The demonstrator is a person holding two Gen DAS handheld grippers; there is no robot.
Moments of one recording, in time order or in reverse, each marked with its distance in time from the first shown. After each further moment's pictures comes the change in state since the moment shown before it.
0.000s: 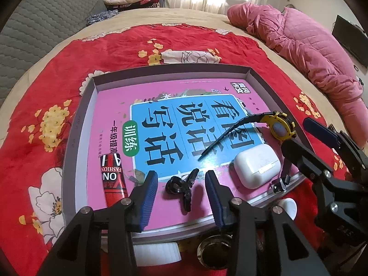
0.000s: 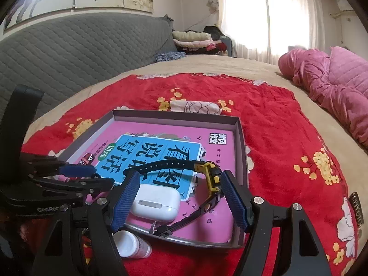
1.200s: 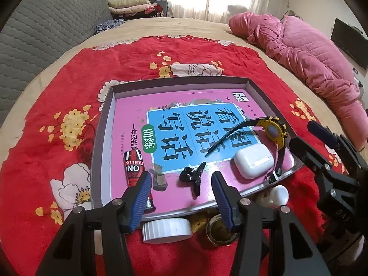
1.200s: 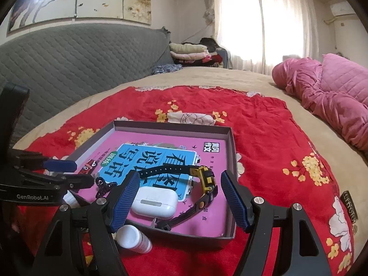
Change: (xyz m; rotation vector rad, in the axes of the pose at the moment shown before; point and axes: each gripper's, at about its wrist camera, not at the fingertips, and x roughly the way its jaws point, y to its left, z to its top) left arm -0.037 0.008 -0.009 -0.004 -0.061 0.021; right arm -0.033 0.002 -0.006 0.011 -0.079 -0.025
